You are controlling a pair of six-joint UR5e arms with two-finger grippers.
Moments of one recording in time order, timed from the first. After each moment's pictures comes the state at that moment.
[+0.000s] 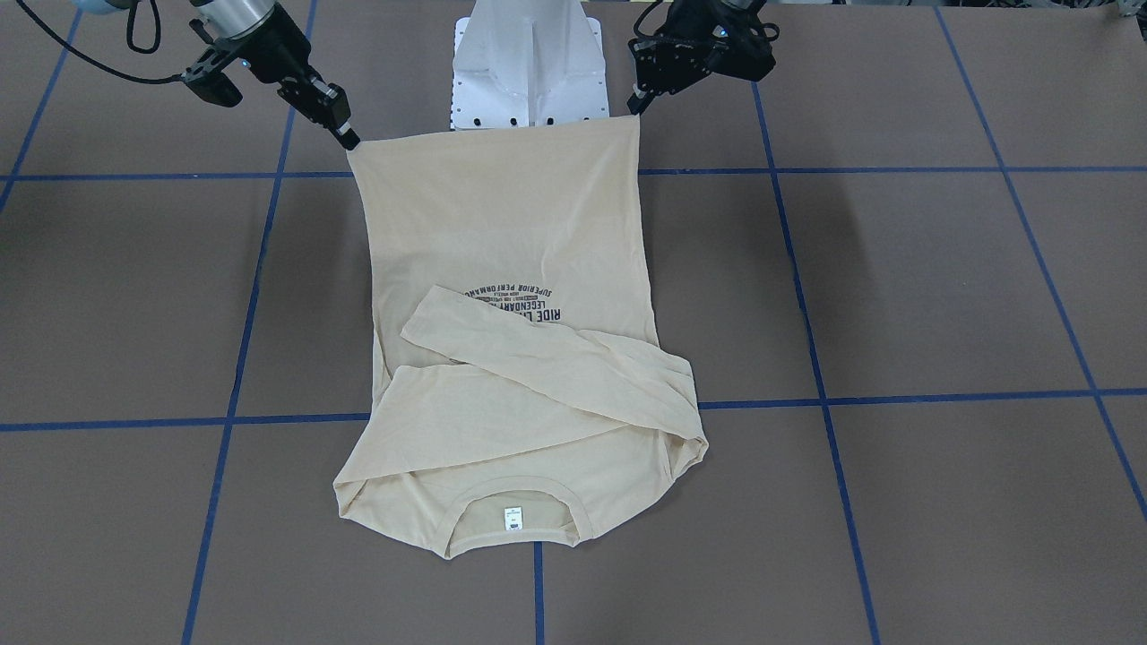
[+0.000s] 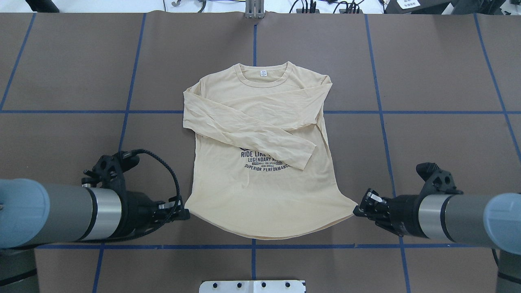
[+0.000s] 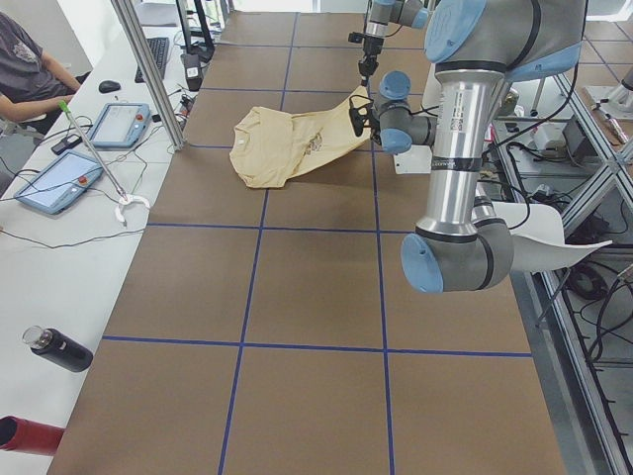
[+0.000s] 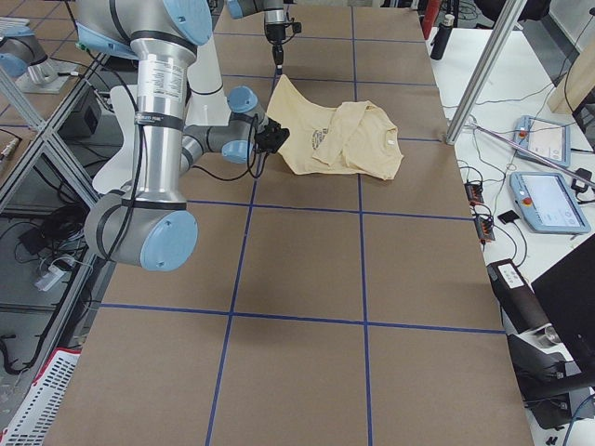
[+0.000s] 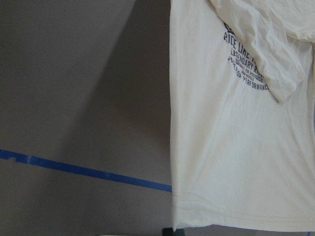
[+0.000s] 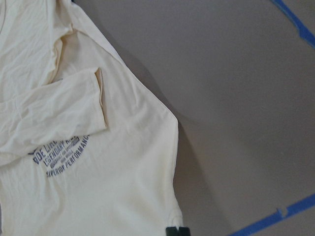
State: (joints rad) left arm -0.38 -1.79 -2.19 -1.99 -1.76 -1.69; right arm 0.40 -1.63 2.17 -0.95 1.73 2.05
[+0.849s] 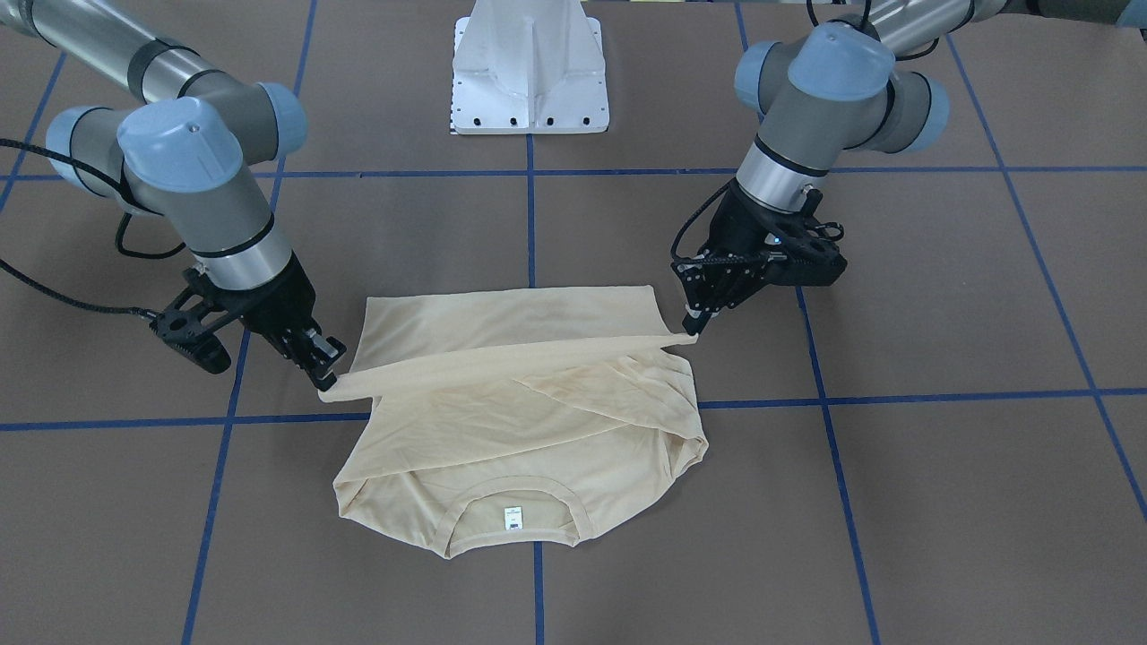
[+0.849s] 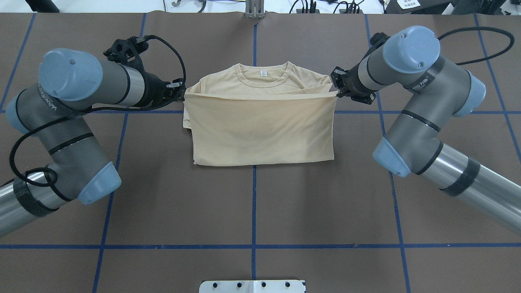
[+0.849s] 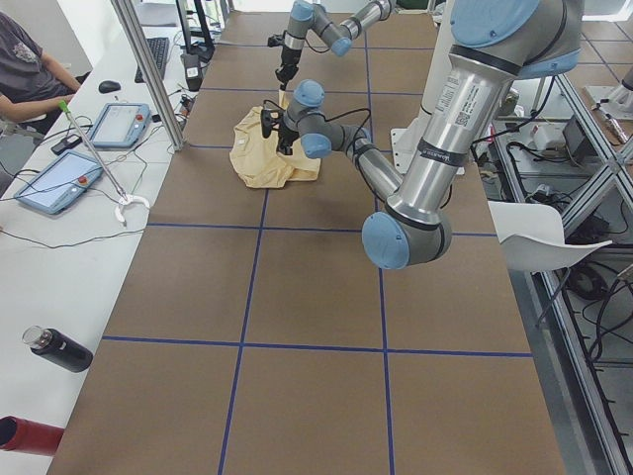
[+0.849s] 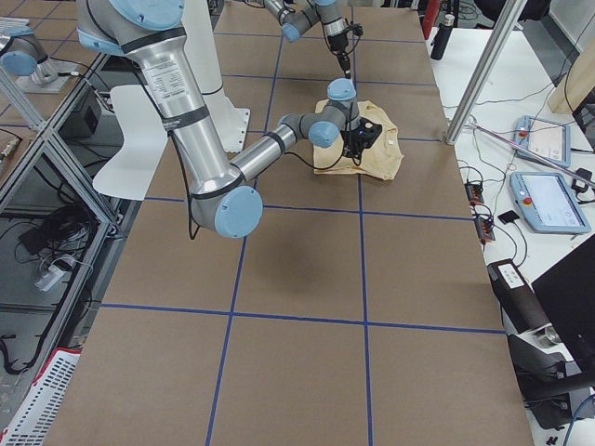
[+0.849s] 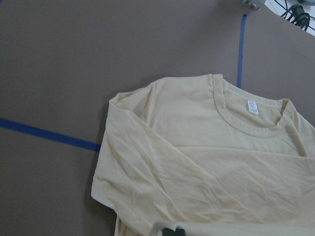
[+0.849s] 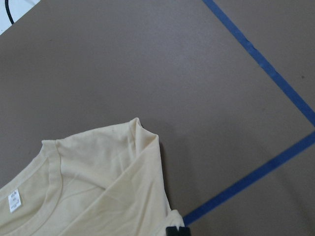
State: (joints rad) left arm -0.74 -2.05 -1.72 -2.09 -1.82 -1.45; right arm 0.81 -1.05 1.59 -1.26 1.88 1.65
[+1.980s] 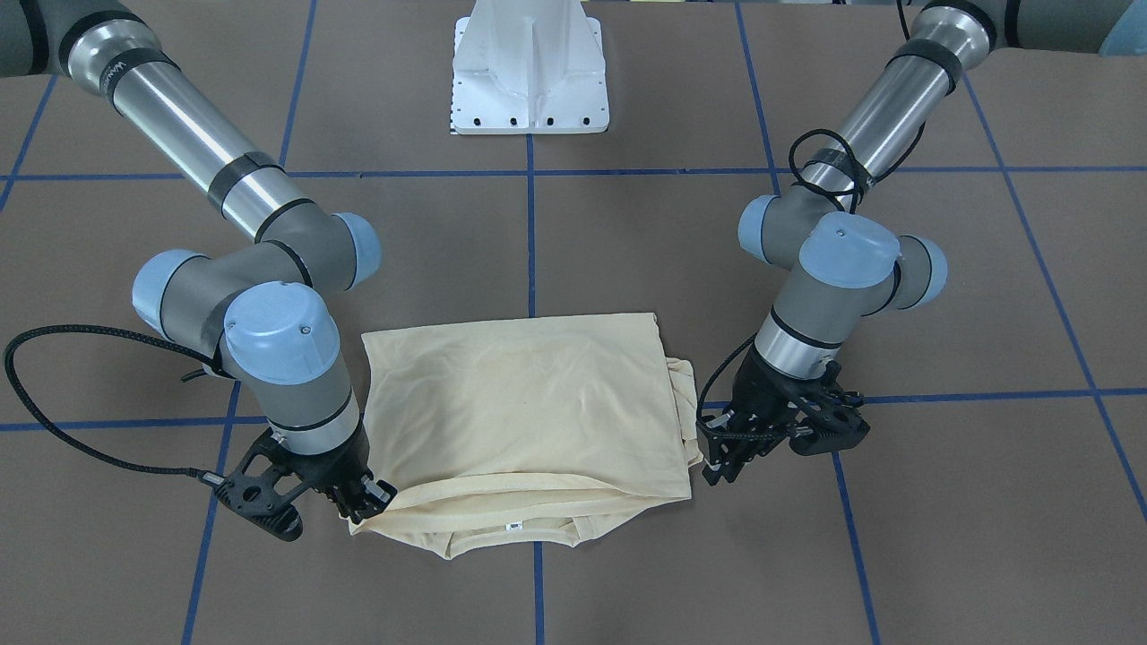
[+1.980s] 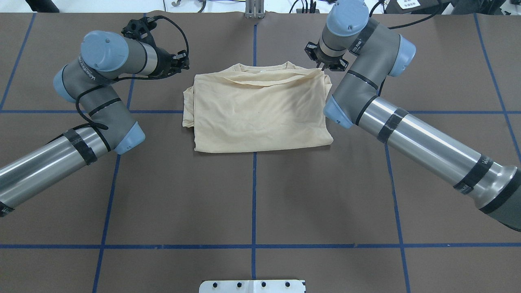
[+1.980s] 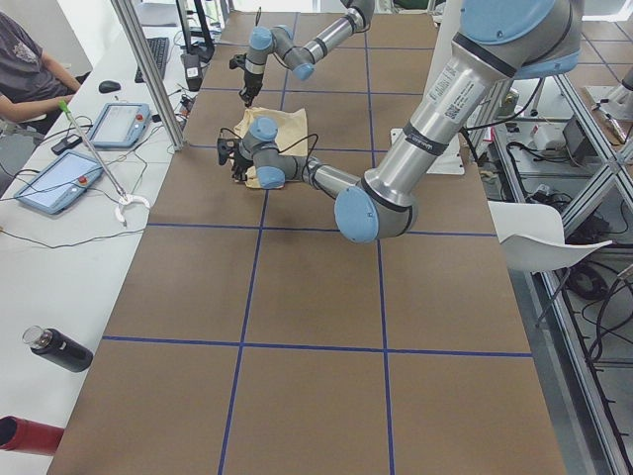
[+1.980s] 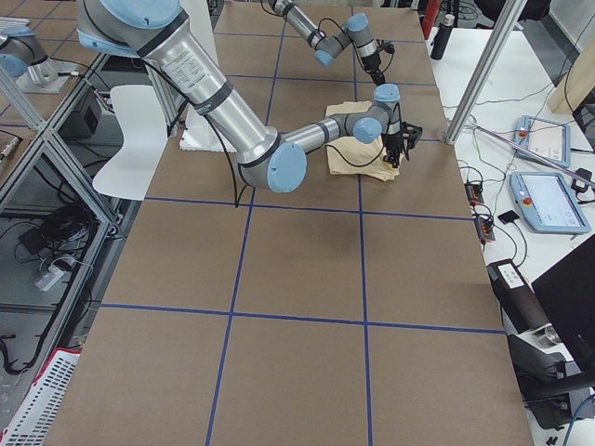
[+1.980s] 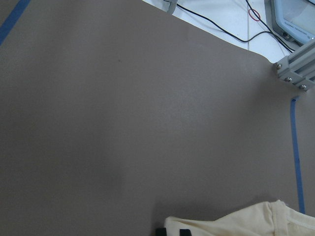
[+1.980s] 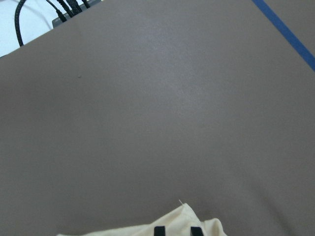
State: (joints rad) left arm -0.82 -2.24 -1.16 -2.47 -1.78 -1.42; right arm 0.84 -0.72 1.05 -1.14 1.82 1.51
